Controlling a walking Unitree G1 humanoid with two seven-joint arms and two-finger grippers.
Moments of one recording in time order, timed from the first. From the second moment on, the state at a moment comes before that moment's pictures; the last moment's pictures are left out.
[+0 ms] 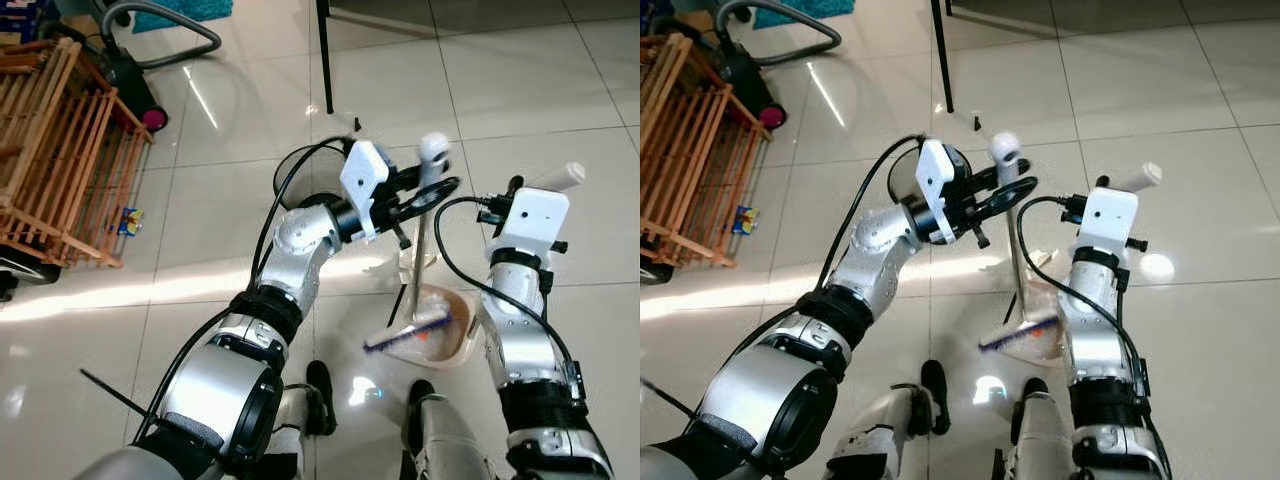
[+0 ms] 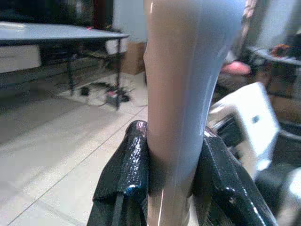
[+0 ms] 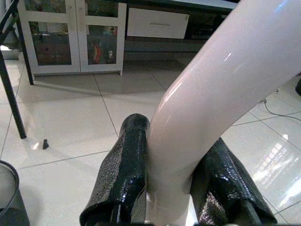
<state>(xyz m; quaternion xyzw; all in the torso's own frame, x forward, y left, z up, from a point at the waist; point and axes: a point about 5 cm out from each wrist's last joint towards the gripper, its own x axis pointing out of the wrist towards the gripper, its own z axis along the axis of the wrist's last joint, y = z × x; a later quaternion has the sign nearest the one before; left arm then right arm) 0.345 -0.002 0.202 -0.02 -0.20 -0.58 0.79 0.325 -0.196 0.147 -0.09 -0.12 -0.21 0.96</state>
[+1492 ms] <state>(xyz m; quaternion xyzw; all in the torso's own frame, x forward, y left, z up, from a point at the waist) 0.349 -0.004 0.199 0.00 -0.20 -0.54 0.81 0.308 -0.196 0.137 -0.08 -0.12 -0.22 0.96</state>
